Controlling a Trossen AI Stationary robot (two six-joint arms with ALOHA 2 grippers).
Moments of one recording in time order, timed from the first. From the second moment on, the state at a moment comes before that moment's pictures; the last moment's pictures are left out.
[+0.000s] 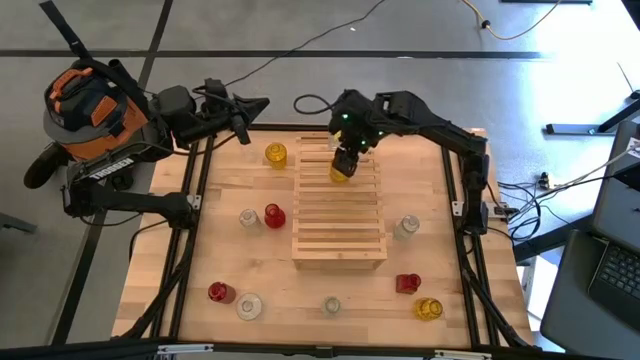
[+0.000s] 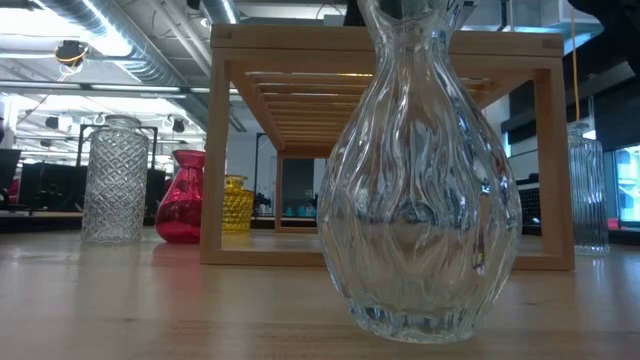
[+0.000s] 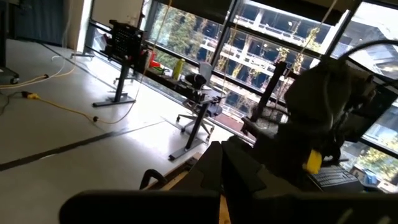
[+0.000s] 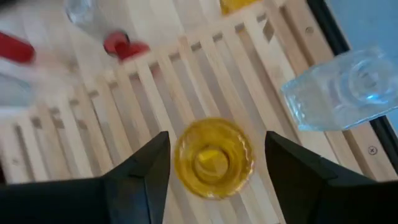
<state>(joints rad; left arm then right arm) 0.44 0.97 1.18 -0.18 -0.07 -0.37 -0.25 1.95 2.35 -1.43 -0.07 0.16</state>
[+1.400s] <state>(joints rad) 0.44 0.98 1.18 -0.24 -0.03 -0.37 -0.26 1.90 2.05 -1.45 -0.08 0.31</state>
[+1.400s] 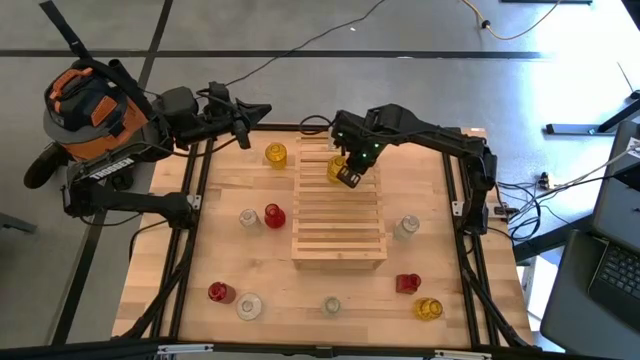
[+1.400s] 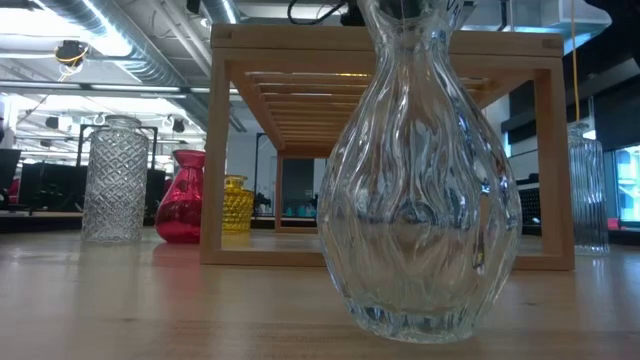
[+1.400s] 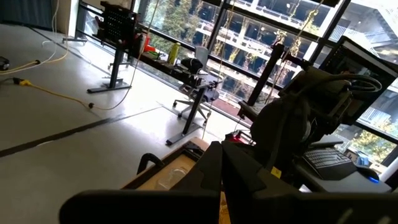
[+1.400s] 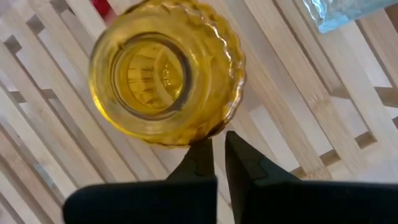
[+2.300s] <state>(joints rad) 0.44 0.98 1.18 -0.26 -0.03 -0.36 -0.26 1.90 2.05 -1.40 -0.31 0.57</state>
